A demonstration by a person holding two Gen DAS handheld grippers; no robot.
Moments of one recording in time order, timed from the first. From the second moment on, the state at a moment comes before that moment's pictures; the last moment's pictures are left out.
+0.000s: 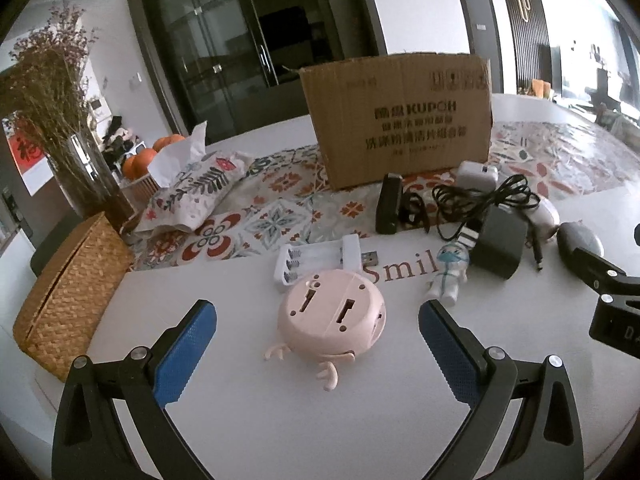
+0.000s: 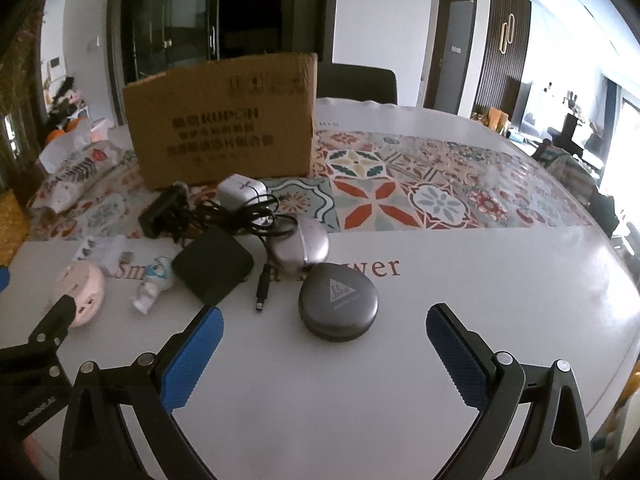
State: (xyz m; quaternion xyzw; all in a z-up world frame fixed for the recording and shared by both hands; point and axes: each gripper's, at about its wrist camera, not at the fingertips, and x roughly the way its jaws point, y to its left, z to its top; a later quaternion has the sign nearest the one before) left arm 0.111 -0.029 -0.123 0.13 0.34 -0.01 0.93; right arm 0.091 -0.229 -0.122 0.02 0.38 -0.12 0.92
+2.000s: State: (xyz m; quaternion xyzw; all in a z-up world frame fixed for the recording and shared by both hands) left arm 0.132 -0.035 -0.069 0.09 0.33 -0.08 0.94; right arm 0.111 -0.230 -0.080 0.07 0.37 -0.05 0.93
